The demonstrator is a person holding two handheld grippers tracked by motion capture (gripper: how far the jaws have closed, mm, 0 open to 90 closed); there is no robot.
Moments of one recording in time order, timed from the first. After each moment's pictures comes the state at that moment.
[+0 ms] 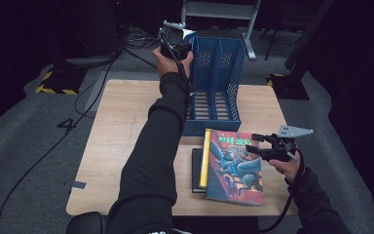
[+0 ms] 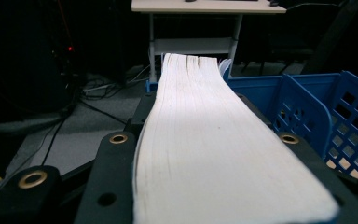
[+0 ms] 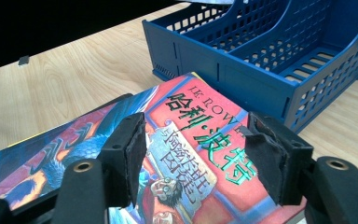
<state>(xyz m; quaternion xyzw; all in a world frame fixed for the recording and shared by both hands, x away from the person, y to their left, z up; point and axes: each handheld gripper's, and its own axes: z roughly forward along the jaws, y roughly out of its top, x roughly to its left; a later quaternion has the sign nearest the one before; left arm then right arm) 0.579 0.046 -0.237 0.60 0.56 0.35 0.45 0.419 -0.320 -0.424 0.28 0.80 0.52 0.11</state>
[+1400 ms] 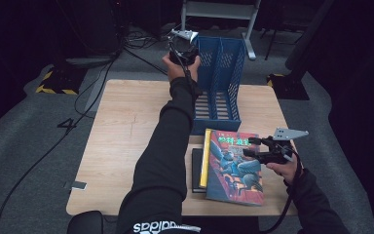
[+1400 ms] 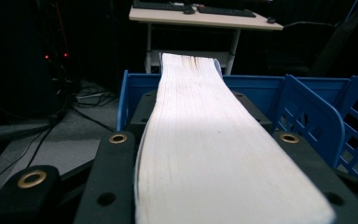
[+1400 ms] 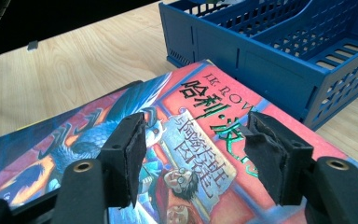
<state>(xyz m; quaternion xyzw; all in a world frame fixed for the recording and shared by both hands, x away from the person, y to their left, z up) 0.598 0.025 -0.275 0.58 0.55 0.37 0.48 0.415 -0.312 -0.431 0.26 0.81 0.51 0.09</state>
